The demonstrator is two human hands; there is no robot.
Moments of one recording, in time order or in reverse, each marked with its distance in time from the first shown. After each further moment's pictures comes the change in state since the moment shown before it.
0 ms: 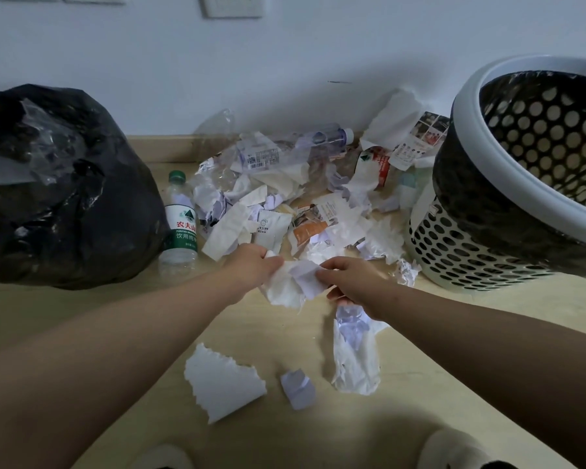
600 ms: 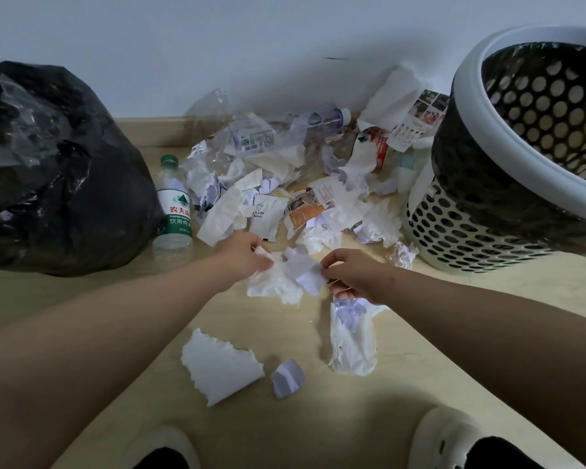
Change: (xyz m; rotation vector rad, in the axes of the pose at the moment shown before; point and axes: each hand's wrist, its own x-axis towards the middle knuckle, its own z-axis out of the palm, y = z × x) left_hand 0.001 -0.012 -0.004 0.135 -0.008 0.072; right_hand 0.008 0.013 -0.004 -0.005 -0.069 0.126
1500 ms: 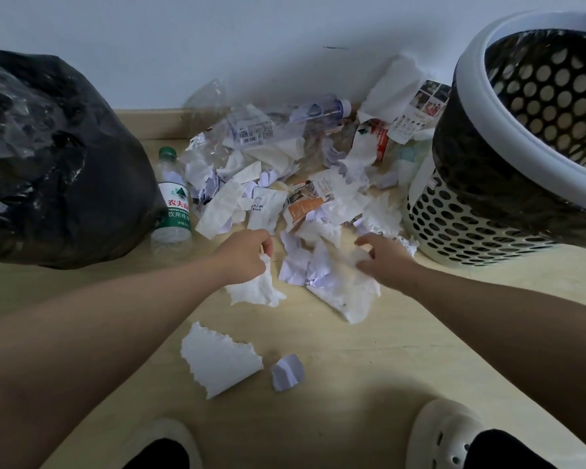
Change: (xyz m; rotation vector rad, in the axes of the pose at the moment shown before) left_hand -0.004 0.000 0.001 0.395 -0.104 0.215; right_hand 0.008 0.028 -0.039 -0.533 0.306 -0.198
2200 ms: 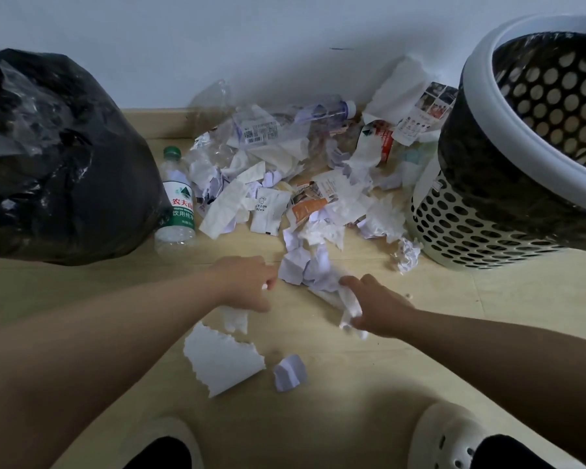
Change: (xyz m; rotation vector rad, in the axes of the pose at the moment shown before) left_hand -0.014 -0.006 0.010 0.520 -0.308 0.143; right_hand -0.033 0.008 0.037 -0.453 -0.236 -0.144
